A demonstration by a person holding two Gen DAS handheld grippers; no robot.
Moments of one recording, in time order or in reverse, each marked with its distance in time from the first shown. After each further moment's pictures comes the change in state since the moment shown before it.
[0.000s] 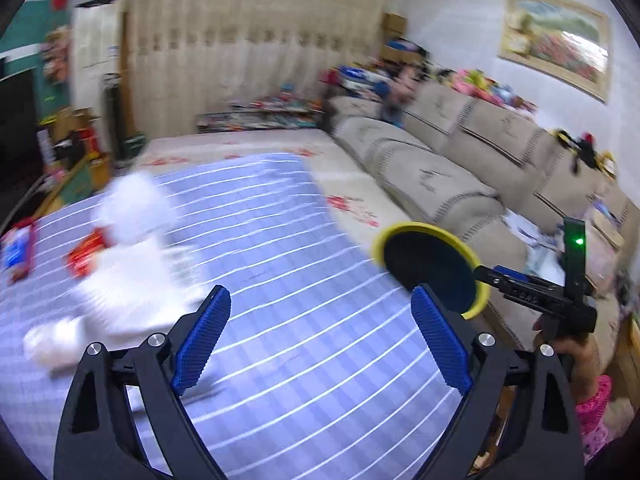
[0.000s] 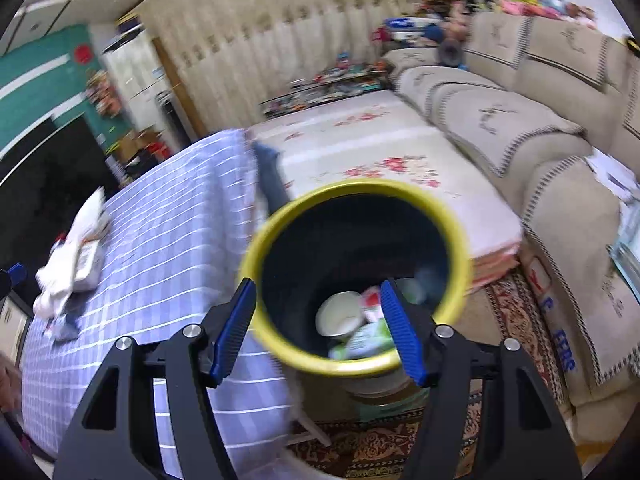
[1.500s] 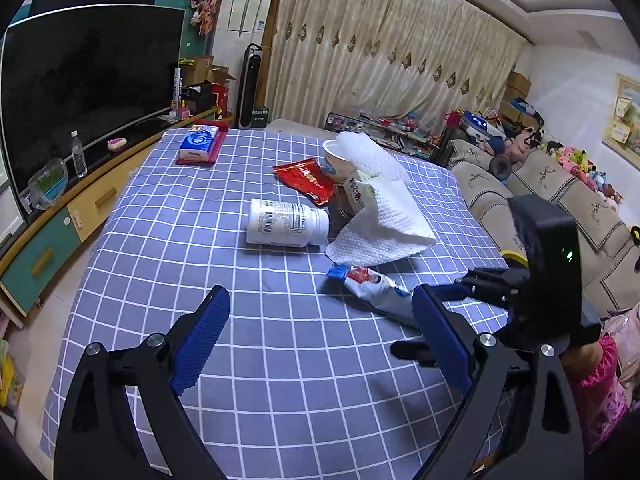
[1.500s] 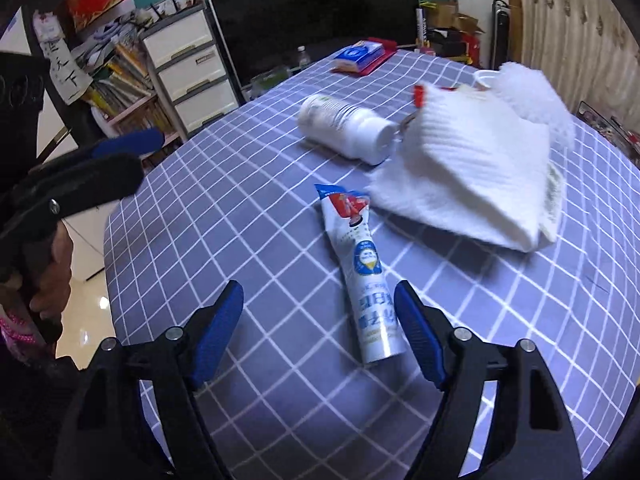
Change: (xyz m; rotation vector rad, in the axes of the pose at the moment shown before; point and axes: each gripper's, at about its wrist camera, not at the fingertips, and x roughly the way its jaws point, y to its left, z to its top) left arm -0.110 0.149 -0.112 -0.340 -0.057 0.266; right arm 0.053 0.357 -0.086 -0.868 0.408 0.676
